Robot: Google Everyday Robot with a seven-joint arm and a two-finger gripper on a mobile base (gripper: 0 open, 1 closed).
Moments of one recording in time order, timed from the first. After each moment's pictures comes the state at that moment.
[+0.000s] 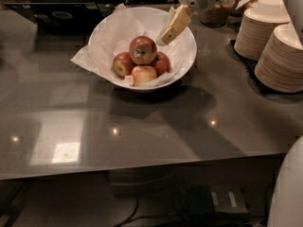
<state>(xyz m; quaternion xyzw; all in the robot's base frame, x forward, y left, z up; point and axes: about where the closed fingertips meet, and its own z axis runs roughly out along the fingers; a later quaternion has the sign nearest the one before) 0.667 -0.032 1.008 -0.65 0.59 0.17 0.45</state>
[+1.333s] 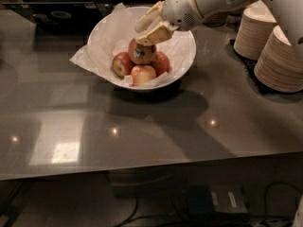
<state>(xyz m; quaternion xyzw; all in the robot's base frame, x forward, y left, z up) 0.625 0.005 0.979 -0.66 0.58 0.23 0.42</state>
